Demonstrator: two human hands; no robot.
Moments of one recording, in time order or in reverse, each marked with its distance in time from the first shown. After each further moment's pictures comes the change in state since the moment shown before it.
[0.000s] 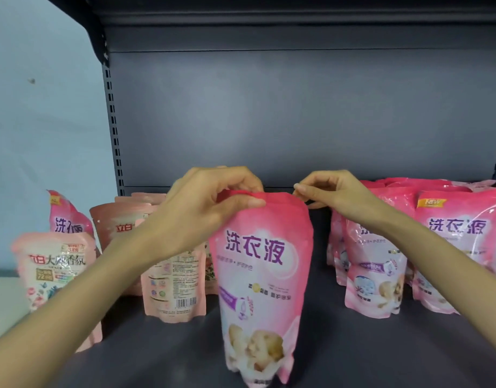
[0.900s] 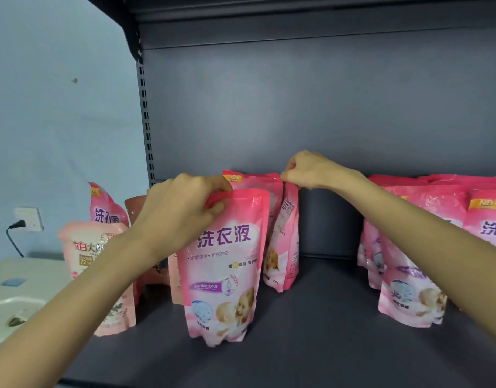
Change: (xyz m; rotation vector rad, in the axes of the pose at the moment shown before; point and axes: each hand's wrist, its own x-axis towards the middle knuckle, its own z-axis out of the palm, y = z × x) left_hand -0.025 -0.036 -0.022 0.683 0.005 -0.349; right_hand 0.089 -0.027 0.053 -0.693 -0.116 0.235
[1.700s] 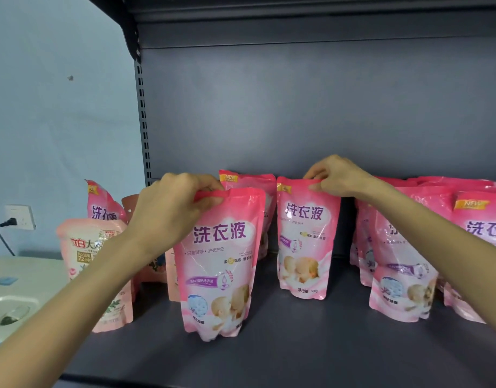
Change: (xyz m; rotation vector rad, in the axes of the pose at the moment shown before) left_hand -0.004 -0.006 0.000 -0.161 0.037 -0.059; right_hand -0.025 0.044 -0.012 0.030 0.084 -0.058
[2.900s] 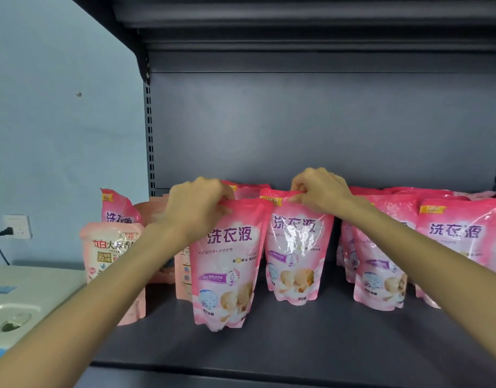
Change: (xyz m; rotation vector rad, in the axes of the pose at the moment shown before) left_hand 0.002 0.020 -0.015 0.242 -0.097 0.064; right_hand -0.041 -0.046 -0.001 -0.291 0.170 -0.069
